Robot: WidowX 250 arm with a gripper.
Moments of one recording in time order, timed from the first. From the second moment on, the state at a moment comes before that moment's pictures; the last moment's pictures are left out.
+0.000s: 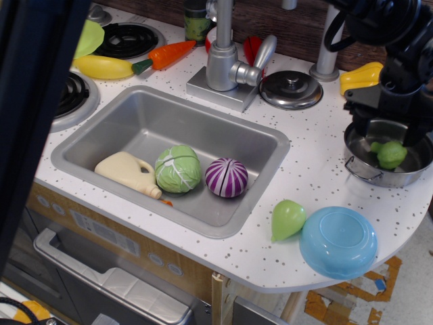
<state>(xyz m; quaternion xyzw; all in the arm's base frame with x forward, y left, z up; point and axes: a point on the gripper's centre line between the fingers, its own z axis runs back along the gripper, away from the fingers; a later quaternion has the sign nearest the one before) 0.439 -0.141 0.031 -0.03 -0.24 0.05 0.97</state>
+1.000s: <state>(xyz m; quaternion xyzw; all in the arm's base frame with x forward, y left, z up) 0.417 -0.147 0.010 -0.04 -0.21 0.11 0.97</state>
